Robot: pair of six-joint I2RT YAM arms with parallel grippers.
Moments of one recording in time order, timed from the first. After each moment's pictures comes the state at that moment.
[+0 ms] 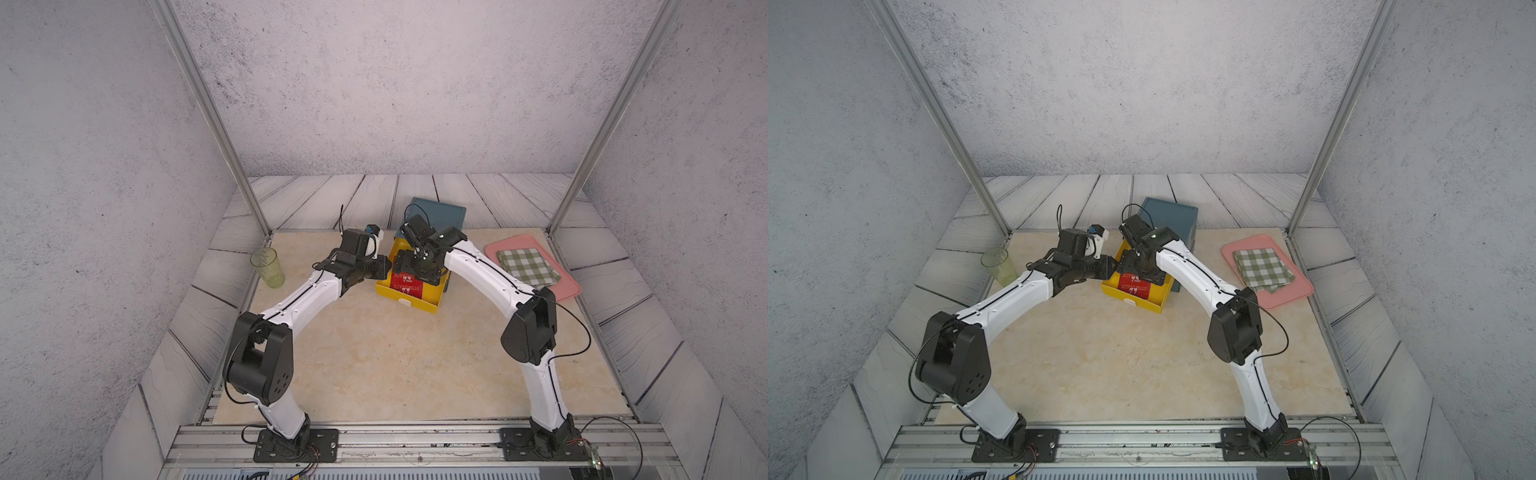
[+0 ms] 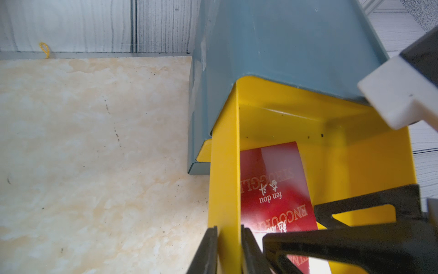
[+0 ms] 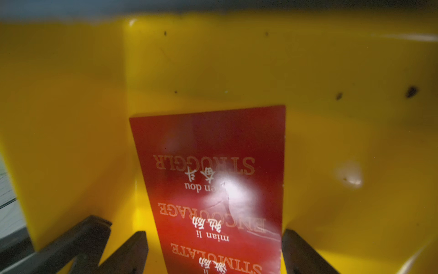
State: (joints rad) left arm -0.43 1.68 1.30 -0.28 0.26 -0.27; right arm 0.70 2.15 2.15 -1.13 0.01 0.88
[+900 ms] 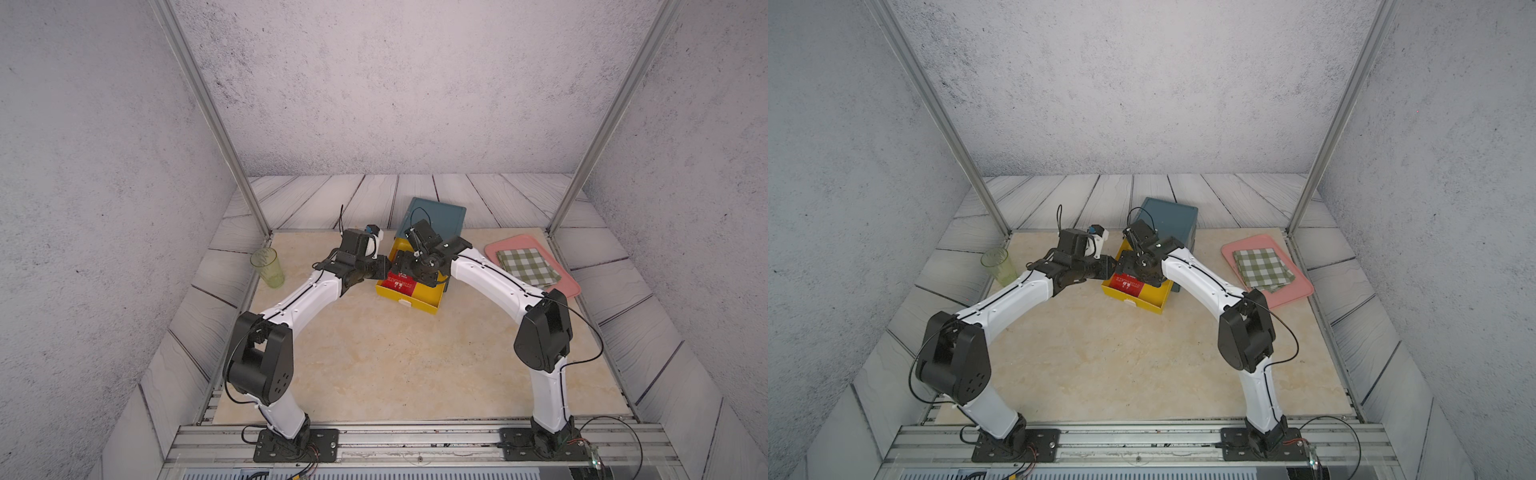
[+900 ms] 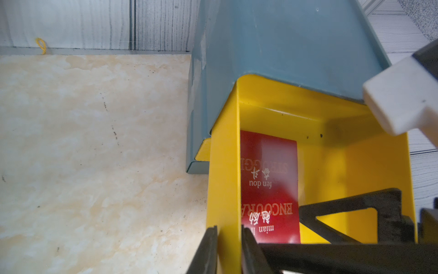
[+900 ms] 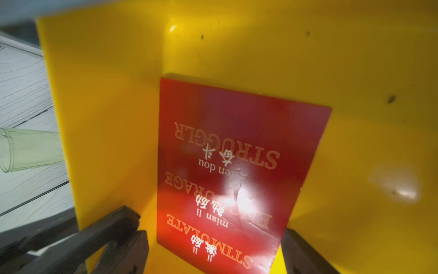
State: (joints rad) left arm -0.43 1.68 1.30 -0.28 0.27 -0.28; right arm 0.70 2.03 1.92 -0.86 -0.04 0.87
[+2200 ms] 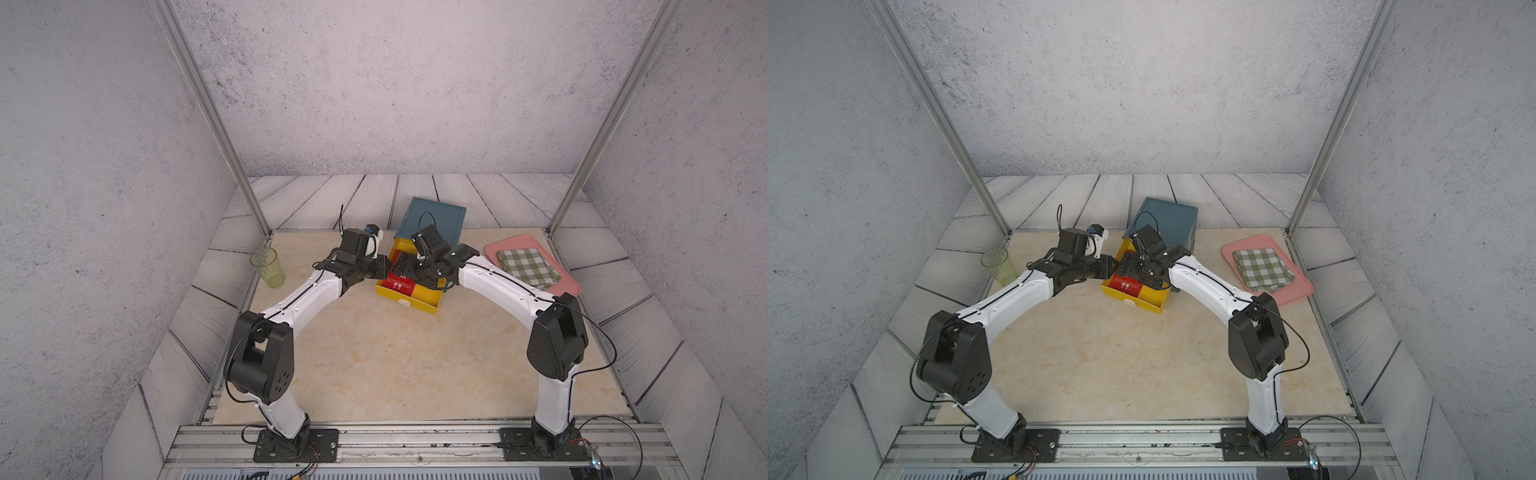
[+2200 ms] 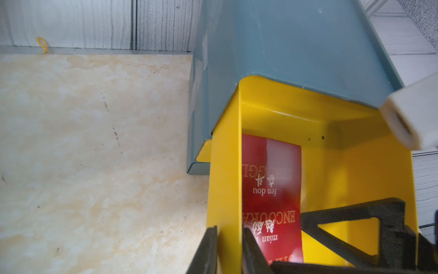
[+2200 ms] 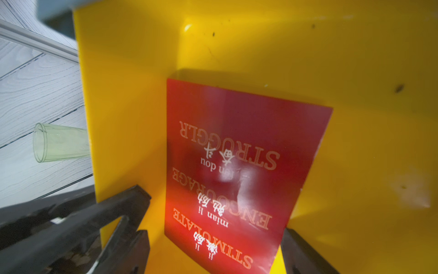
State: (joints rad) left arm -0.43 1.68 1.30 -0.28 0.27 -0.28; right arm 0.70 1.93 1.73 -0.68 -0.08 0.86
